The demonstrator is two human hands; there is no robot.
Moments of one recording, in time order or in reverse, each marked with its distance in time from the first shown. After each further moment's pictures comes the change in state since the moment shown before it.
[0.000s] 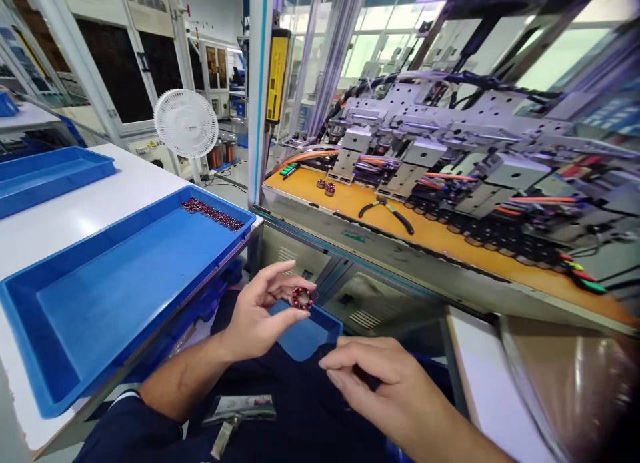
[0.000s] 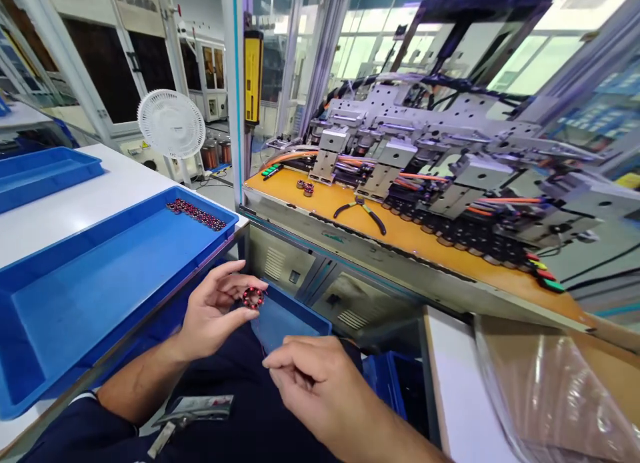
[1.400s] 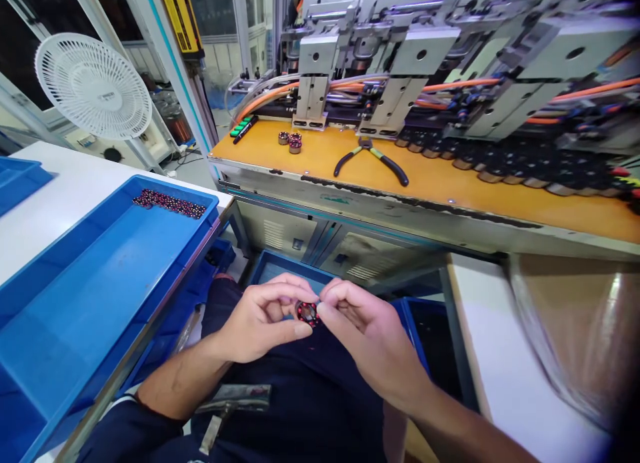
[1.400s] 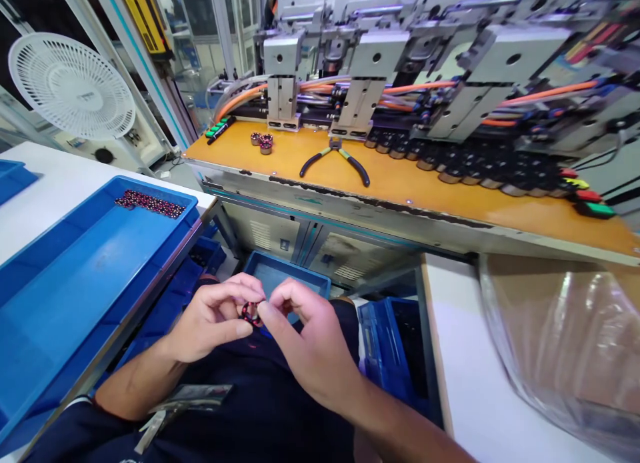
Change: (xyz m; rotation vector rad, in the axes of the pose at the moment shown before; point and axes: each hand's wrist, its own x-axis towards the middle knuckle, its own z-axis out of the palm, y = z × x) left_hand 0.032 -0.053 0.035 -0.196 -0.301 -0.504; right_hand 0.004 0.073 -0.004 0.581 0.393 0.431
